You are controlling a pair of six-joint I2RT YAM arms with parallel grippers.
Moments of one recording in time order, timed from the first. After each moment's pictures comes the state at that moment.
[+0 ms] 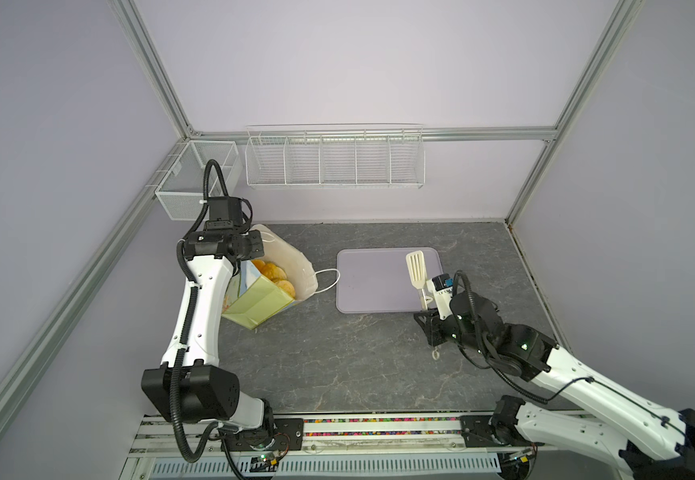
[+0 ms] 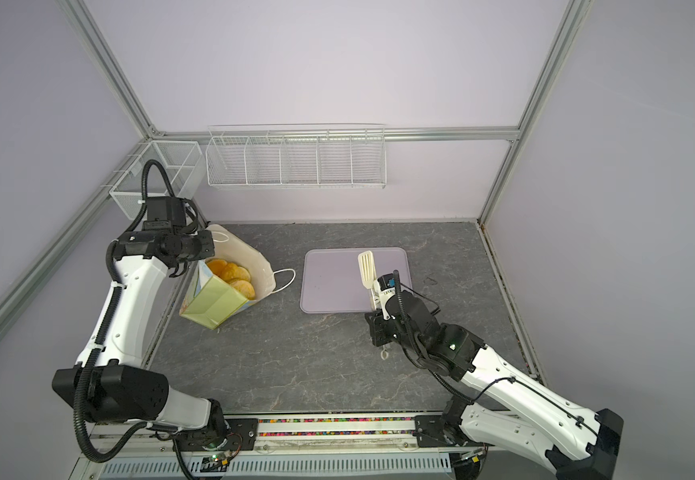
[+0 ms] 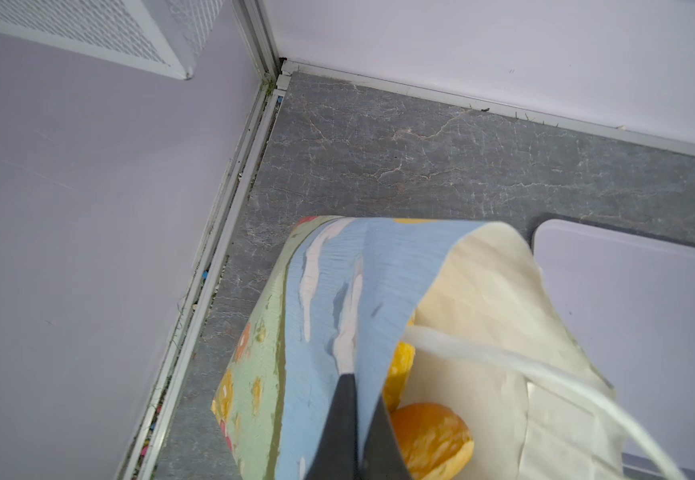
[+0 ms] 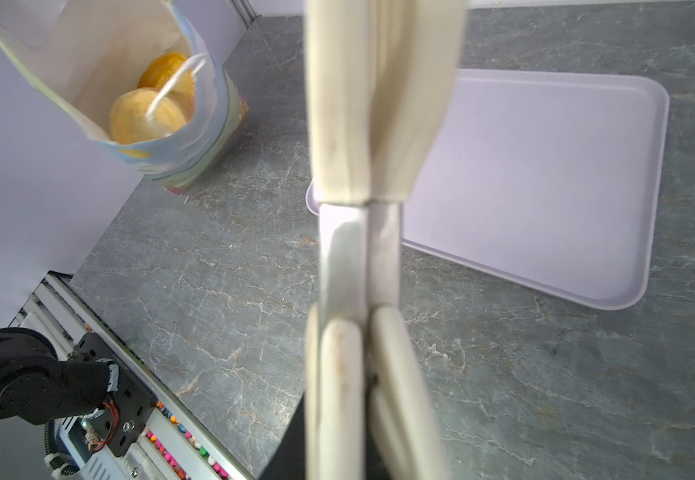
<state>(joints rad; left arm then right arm) -0.01 1.46 1.64 -1.00 -0.11 -0.10 0.90 0.93 0.89 -0.60 0.14 0.50</state>
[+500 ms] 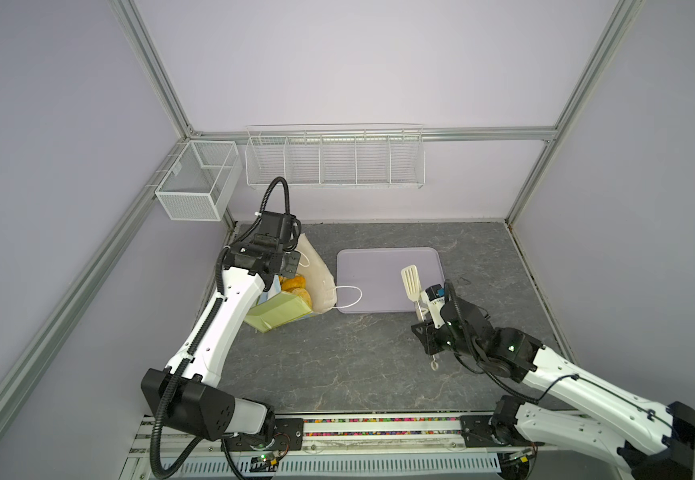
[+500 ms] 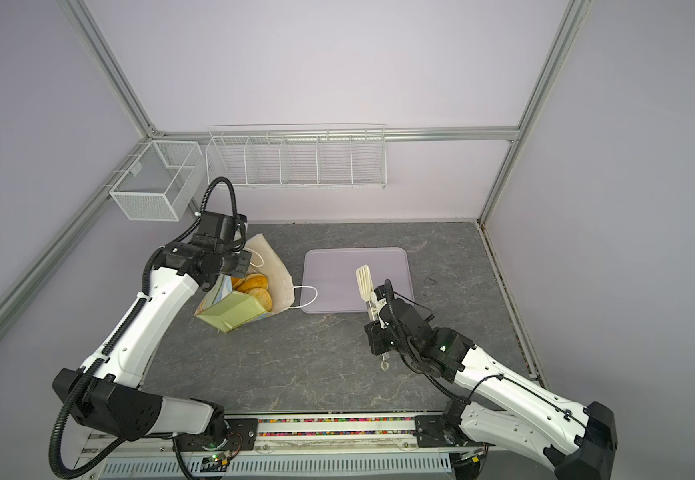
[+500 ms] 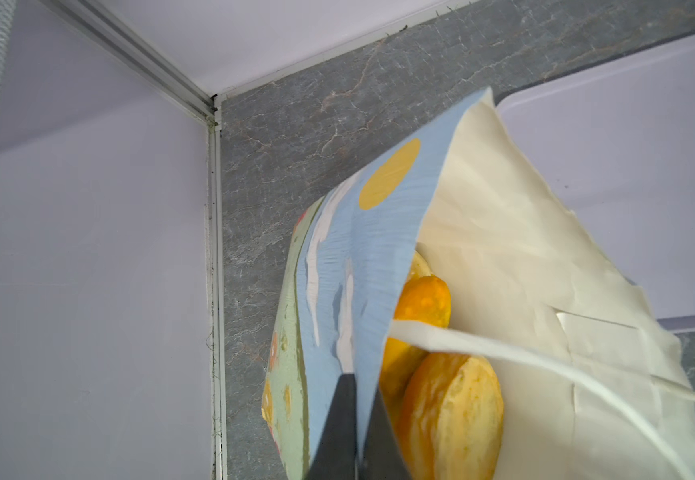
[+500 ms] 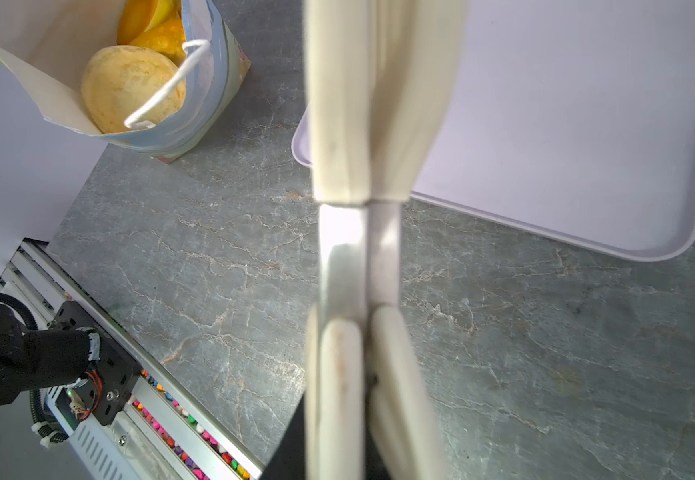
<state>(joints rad) -0.35 1.41 1.49 -0.99 -0.32 0.09 0.91 0.94 0.80 -0.59 0.10 0.53</state>
